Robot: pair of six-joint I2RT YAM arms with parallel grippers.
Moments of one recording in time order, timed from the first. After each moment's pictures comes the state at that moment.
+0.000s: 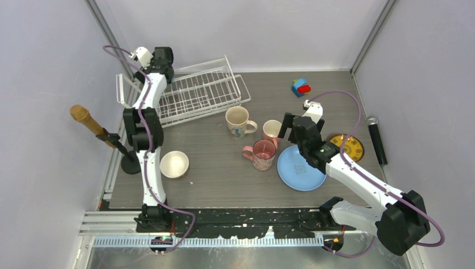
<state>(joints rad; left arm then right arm) -0.01 2.31 2.15 -0.53 -0.72 -0.76 0.55 1.08 0.71 -0.19 0.52 0.50</state>
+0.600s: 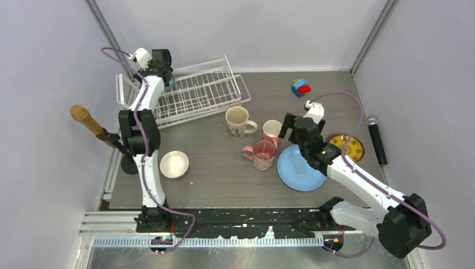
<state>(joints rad) -0.01 2.22 2.03 -0.47 -0.64 -0.72 0.55 1.05 0.70 -0.17 0.51 0.50</state>
